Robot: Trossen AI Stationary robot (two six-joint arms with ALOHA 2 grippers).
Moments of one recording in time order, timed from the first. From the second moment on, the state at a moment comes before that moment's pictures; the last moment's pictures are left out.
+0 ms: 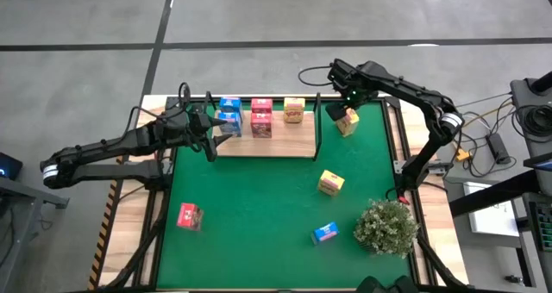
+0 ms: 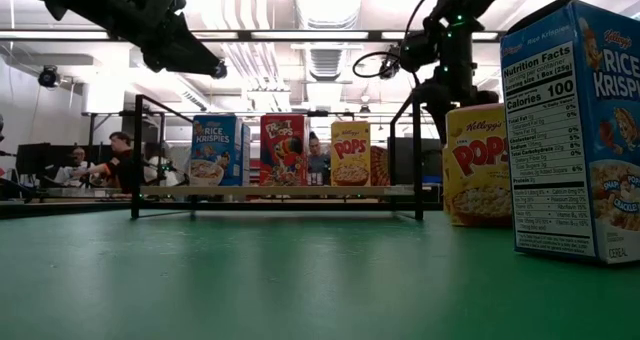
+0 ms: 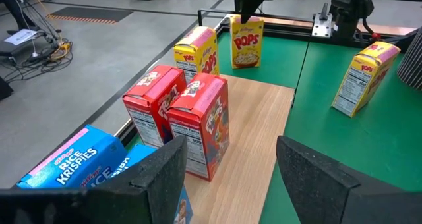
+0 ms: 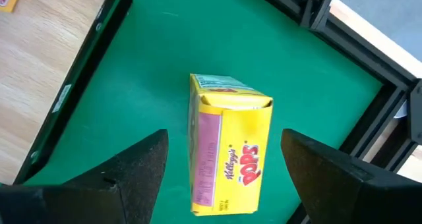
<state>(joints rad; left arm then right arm) 0.35 0.74 0.61 -0.24 -0.09 0.04 -0.75 1.66 1.45 -1.20 0.11 0.26</state>
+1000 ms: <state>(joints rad) 0.35 0.74 0.61 -0.24 -0.09 0.04 -0.75 1.68 1.39 -1.14 0.11 0.26</state>
